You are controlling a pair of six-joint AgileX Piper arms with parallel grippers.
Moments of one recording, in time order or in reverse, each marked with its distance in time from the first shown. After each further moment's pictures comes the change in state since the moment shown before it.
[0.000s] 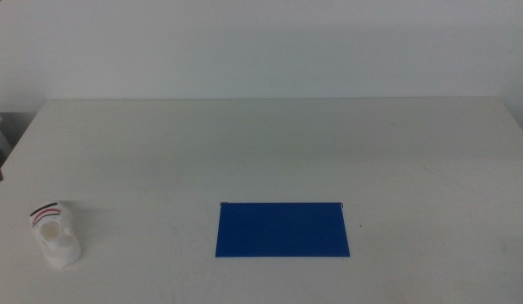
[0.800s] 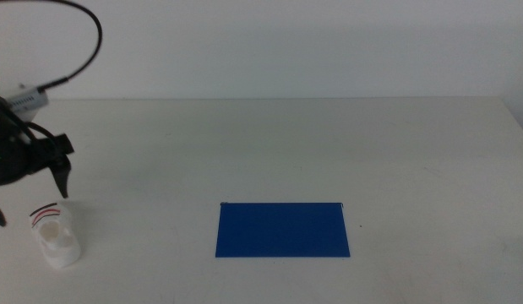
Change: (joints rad) left arm 0.000 0.622 -0.153 0.025 -0.069 -0.208; right arm 0.000 0.000 0.000 0.000 0.000 0.000
